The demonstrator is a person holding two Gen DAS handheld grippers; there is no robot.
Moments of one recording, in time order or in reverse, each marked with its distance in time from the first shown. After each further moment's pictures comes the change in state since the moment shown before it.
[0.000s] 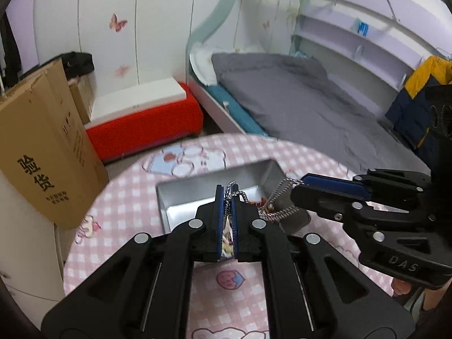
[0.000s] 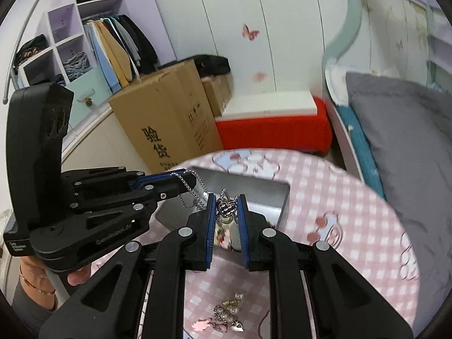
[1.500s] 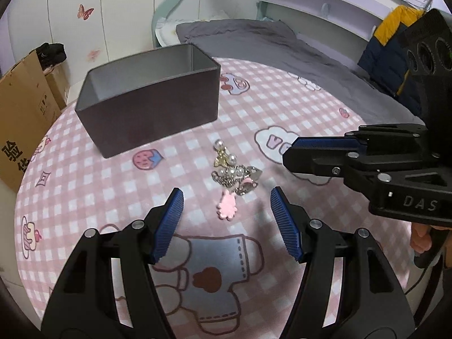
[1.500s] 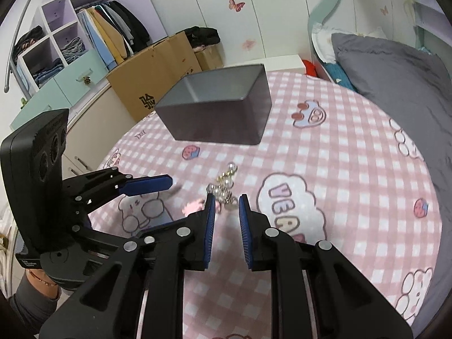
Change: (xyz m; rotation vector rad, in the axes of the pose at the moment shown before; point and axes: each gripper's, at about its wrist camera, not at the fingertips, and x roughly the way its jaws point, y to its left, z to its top) left arm -0.008 -0.074 -0.125 0.129 0.102 -0.073; right arm -0.042 -0.002 -0.116 0.073 0.106 -0.003
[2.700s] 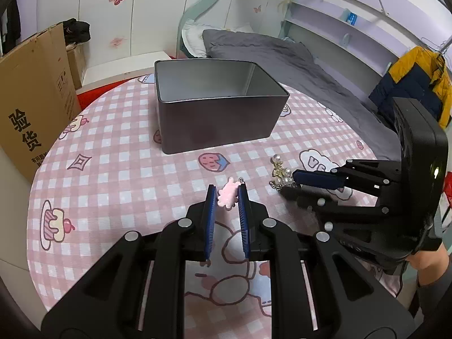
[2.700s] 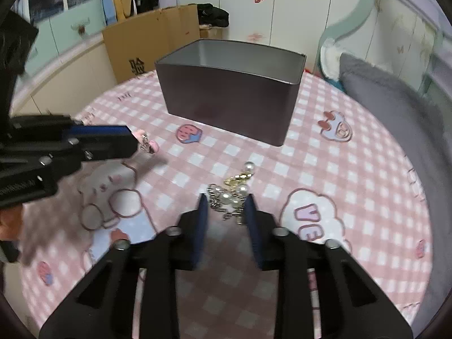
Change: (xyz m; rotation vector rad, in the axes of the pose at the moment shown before) left arm -0.027 0.069 -0.004 -0.163 -0.059 -0.020; right arm 0.060 0.038 -0.002 -0.258 0.062 -0.213
